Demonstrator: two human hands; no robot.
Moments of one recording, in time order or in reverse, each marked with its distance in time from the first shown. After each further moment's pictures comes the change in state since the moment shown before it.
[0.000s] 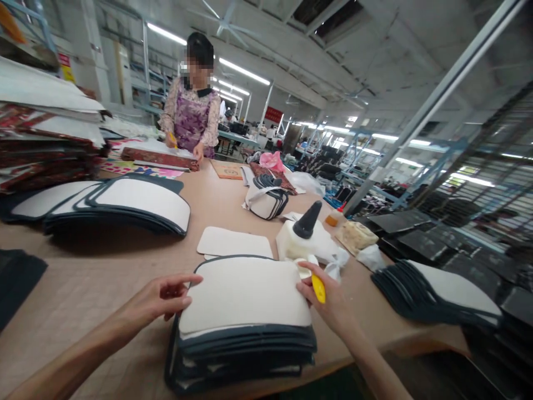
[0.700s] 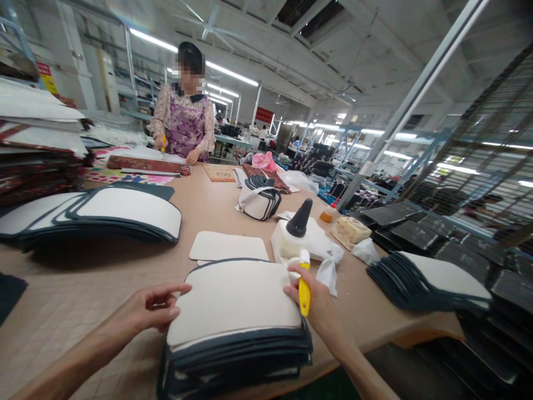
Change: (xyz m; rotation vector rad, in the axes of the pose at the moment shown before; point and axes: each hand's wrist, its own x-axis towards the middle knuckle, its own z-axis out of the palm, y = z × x) left_hand 0.002 -0.003 -0.004 -0.067 0.038 -0.041; right_hand -0.005 -0.001 0.013 -0.108 0.065 -0.040
